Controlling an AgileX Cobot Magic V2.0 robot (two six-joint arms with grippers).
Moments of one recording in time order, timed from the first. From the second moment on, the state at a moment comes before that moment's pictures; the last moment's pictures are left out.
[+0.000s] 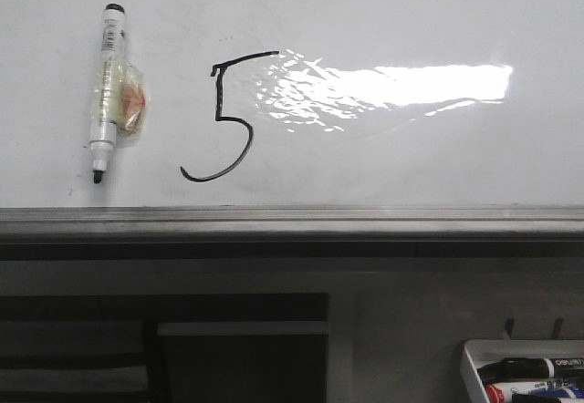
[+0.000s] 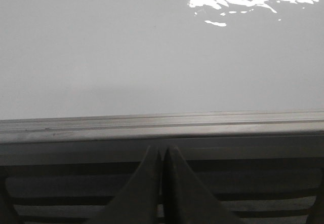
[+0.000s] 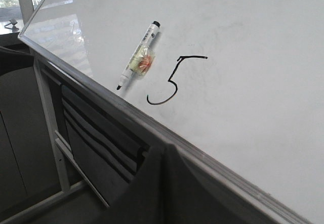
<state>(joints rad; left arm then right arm) 0.00 -0.01 0.00 -0.05 0.33 0.07 0.75 0.15 -0.17 0.07 0.15 -0.14</state>
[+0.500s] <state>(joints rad) 0.00 -0.01 0.00 -0.05 0.33 0.07 0.29 0.15 -0.12 0.06 0.15 -0.14</state>
